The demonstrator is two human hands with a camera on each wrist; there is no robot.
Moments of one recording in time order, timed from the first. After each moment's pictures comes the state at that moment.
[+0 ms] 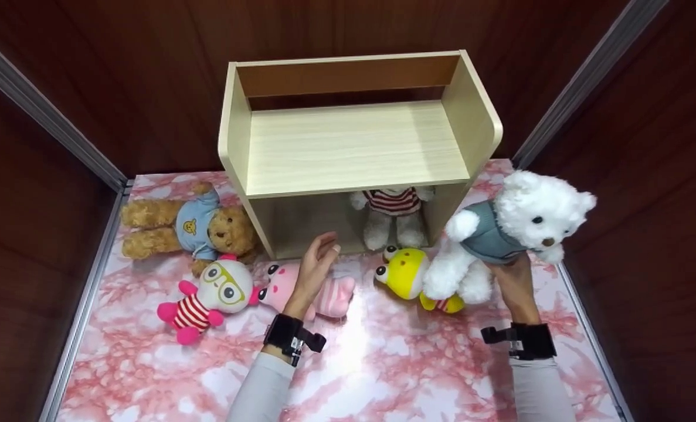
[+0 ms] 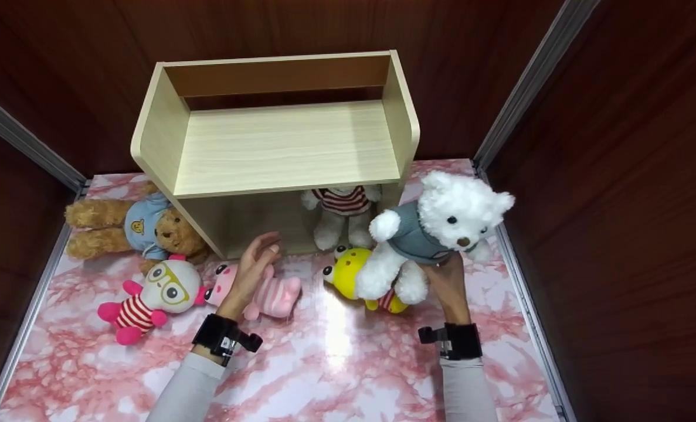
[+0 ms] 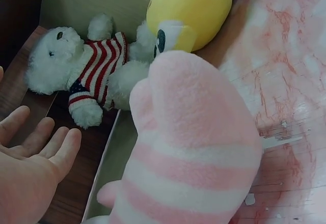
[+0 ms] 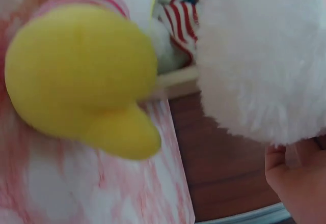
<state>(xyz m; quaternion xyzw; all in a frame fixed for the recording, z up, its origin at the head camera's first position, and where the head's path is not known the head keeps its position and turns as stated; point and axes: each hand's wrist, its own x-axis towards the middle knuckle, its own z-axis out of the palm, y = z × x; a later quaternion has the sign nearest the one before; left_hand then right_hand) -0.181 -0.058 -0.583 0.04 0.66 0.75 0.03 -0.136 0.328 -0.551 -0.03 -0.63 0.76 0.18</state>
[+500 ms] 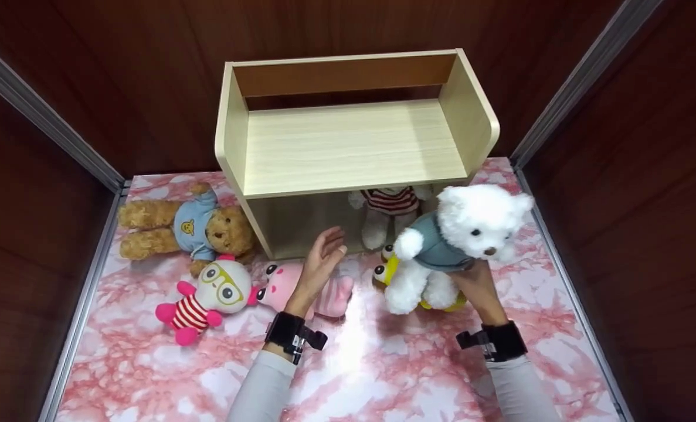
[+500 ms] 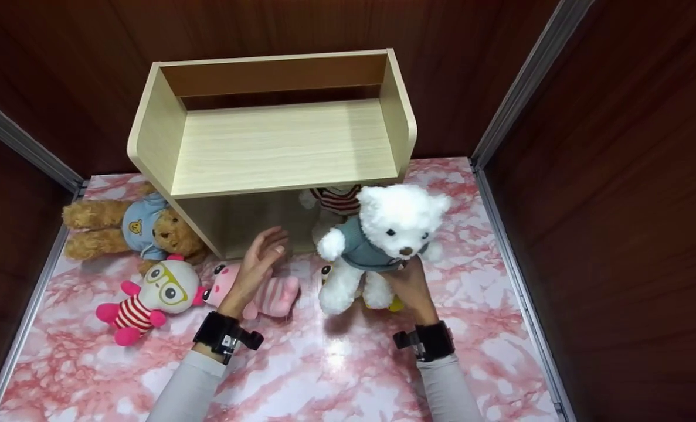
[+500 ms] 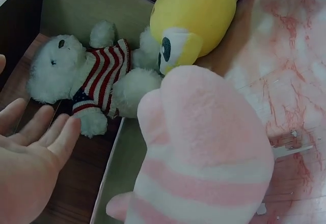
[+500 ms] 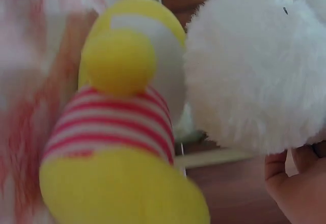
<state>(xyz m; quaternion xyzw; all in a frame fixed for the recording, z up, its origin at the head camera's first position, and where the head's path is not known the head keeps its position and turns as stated) -0.182 -0.049 -0.578 0.10 0.63 0.77 0.04 -0.130 0.279 -0.553 -0.05 -0.77 0.64 0.06</state>
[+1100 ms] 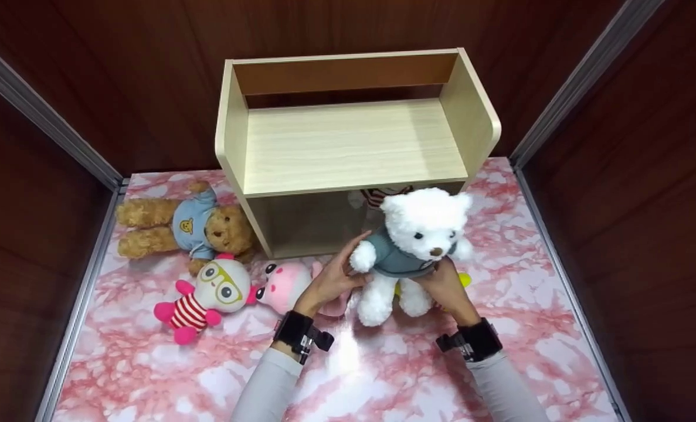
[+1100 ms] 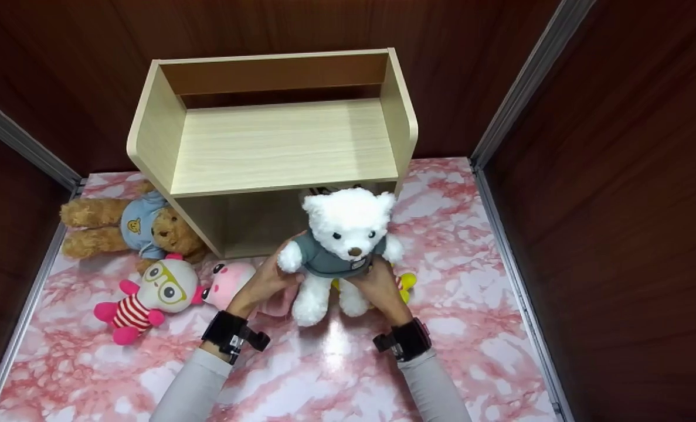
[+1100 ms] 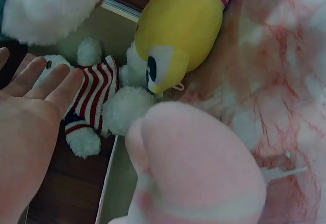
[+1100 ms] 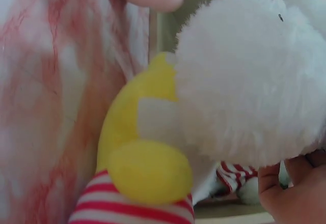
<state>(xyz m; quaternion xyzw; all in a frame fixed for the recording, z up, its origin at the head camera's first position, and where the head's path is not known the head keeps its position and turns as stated) -0.175 -0.036 -0.577 0.29 0.60 0.73 0.15 -0.137 0.231 -0.563 0.03 -0.79 0.62 0.02</state>
